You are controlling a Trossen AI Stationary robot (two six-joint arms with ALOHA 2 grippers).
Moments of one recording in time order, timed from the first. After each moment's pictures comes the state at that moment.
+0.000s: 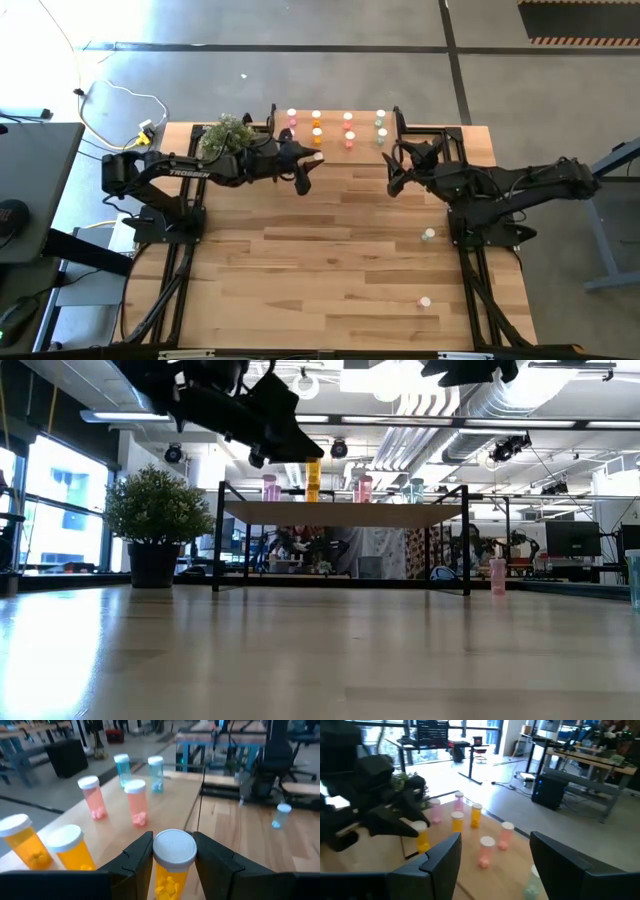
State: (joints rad) left arm 0.41 1.46 0.80 0.43 -0.10 0.05; right arm 0.12 0.95 0.89 -0.19 0.91 0.10
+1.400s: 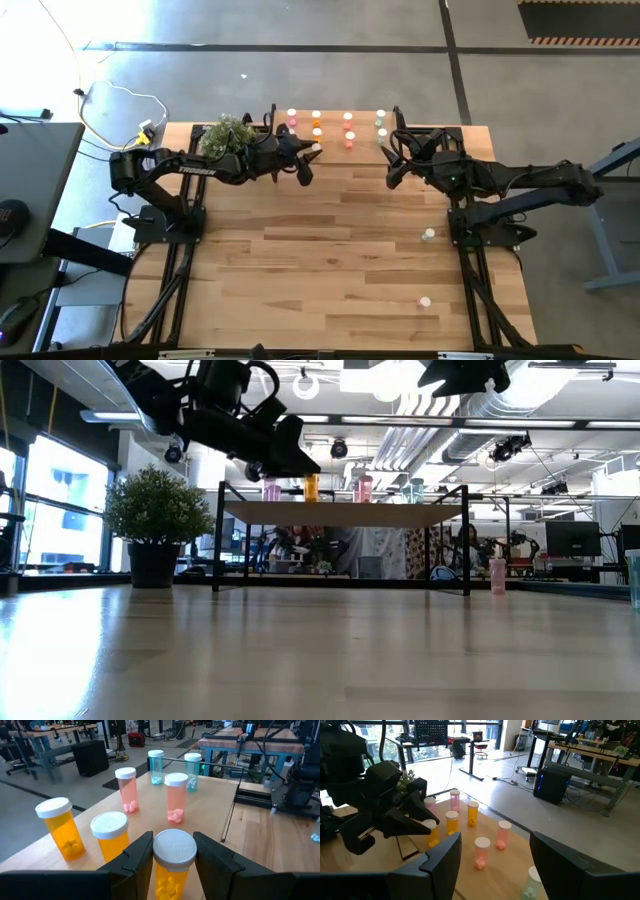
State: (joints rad) left arm 0.48 1.53 0.76 0.56 -0.14 0.02; right arm 0.01 0.95 0.89 -0.19 0.79 0.11
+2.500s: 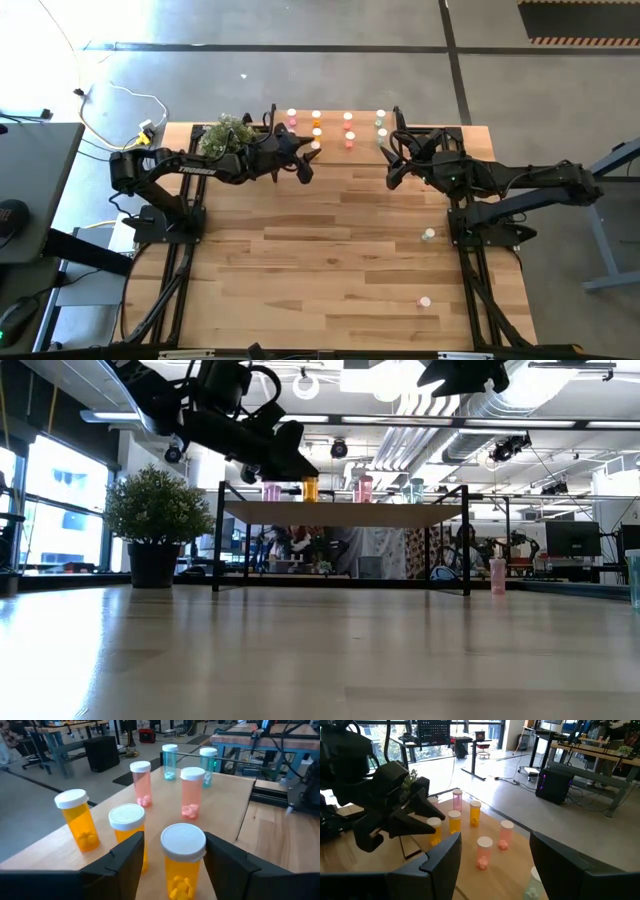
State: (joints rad) left arm 0.48 1.53 0.76 0.55 -0.19 0.01; right arm 0.01 0.95 0.89 -0.19 0.78 0.11
